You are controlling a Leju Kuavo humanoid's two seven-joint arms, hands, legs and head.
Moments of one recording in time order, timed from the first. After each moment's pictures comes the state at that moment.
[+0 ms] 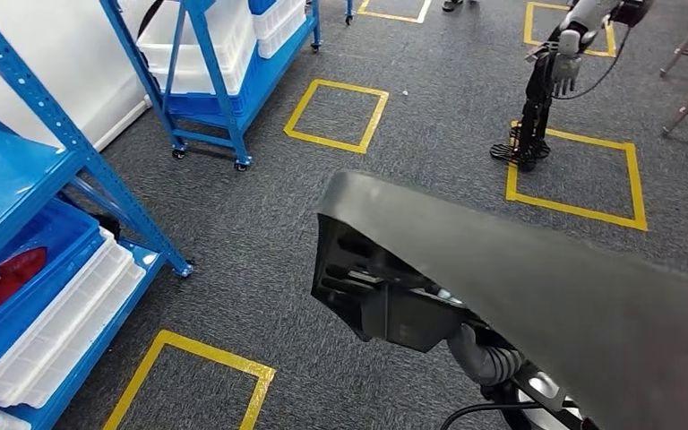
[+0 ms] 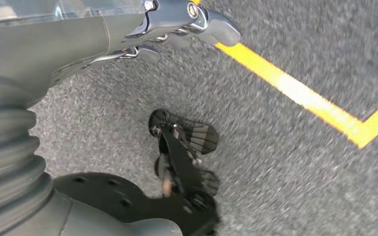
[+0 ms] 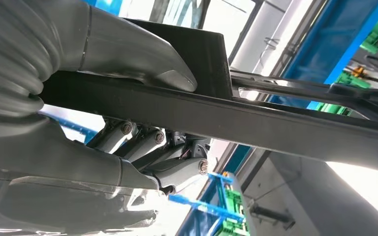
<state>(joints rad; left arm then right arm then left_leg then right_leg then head) -0.07 -0.09 1.34 -0.23 -0.80 0.09 -0.31 -0.13 -0.14 0.36 -1.98 -0.01 0.19 -0.69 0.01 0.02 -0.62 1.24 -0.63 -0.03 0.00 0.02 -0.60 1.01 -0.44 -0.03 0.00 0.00</state>
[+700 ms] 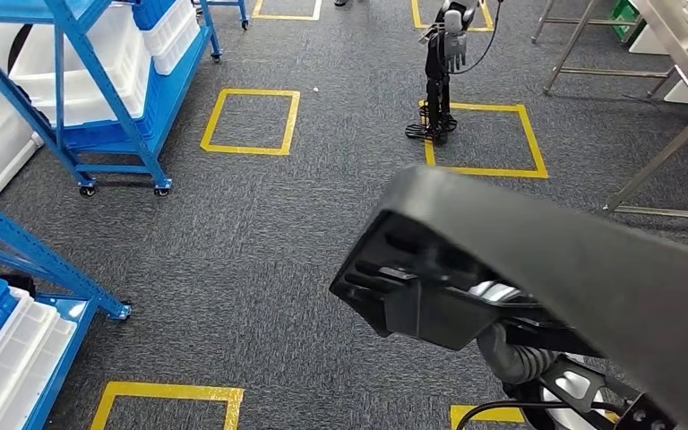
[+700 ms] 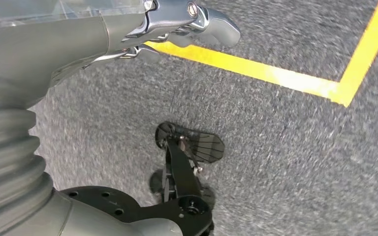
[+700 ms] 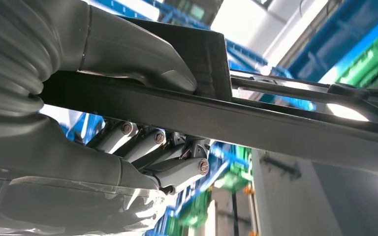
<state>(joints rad) -0.07 -0.08 1.32 -0.23 -0.83 0.08 -0.33 -0.14 -0.21 0.32 -2.02 -0.06 0.17 -0.69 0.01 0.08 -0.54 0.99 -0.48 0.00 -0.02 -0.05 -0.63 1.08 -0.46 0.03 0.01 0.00</state>
